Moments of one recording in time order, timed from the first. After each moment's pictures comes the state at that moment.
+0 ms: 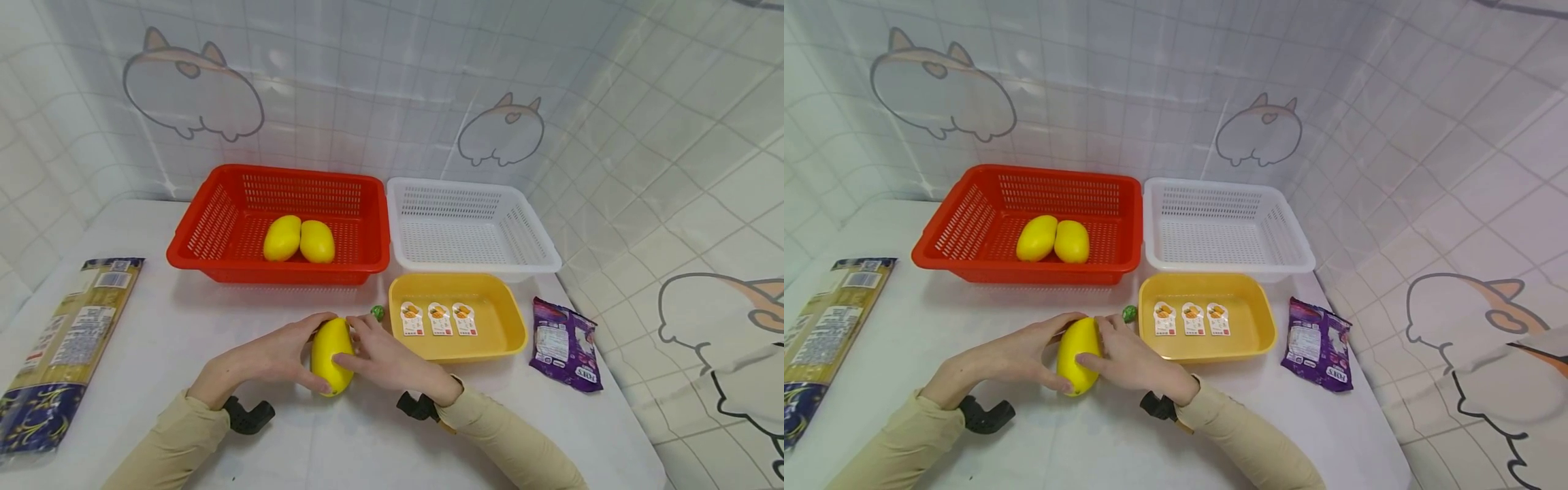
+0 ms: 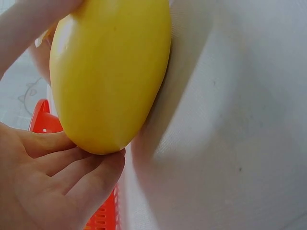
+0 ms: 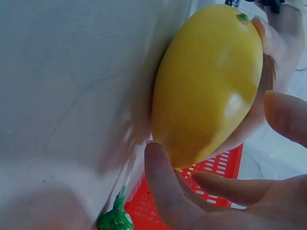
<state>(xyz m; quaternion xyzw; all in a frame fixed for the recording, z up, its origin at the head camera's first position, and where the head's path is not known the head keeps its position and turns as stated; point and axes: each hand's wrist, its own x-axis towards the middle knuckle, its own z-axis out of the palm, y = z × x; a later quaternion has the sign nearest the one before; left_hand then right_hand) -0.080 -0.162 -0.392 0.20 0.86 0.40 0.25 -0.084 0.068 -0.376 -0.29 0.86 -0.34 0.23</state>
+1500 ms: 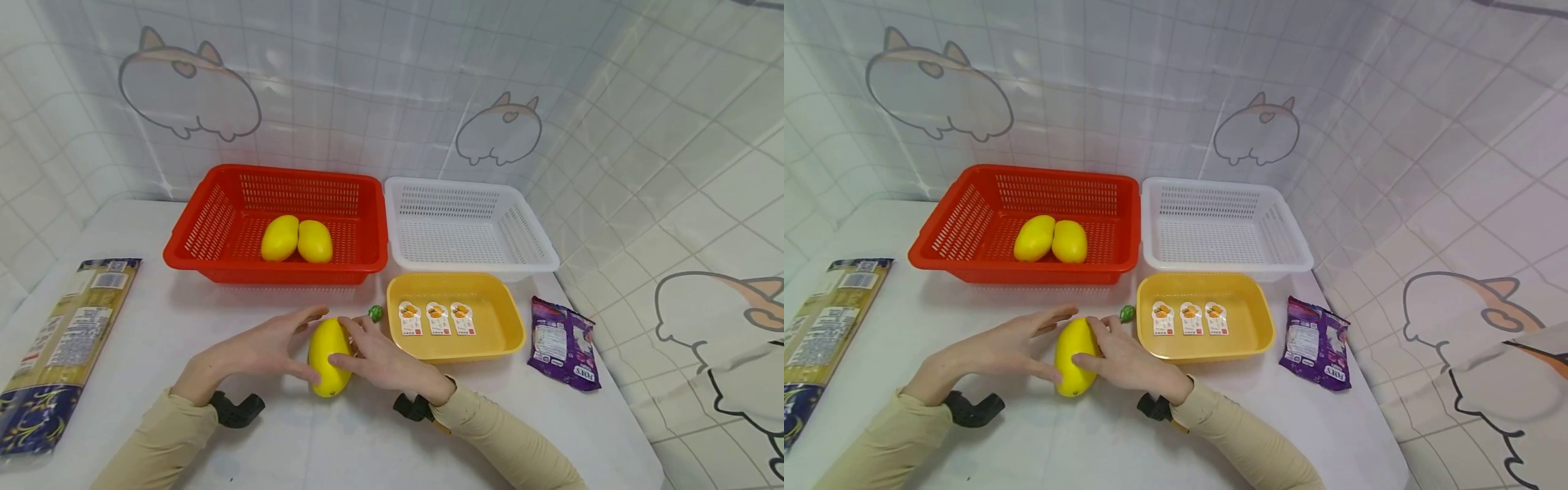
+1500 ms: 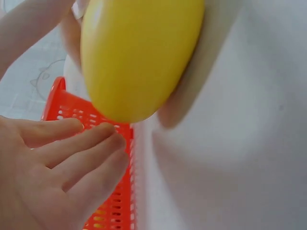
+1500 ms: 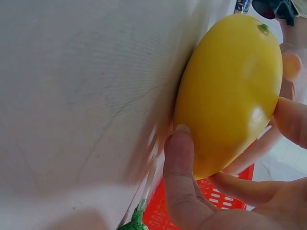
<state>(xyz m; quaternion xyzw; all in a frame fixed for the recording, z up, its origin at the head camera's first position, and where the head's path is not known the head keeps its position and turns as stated) -0.084 -0.180 -0.384 0.21 0.86 0.40 0.24 -0.086 0.063 -0.385 -0.27 0.87 -0.32 0.25</state>
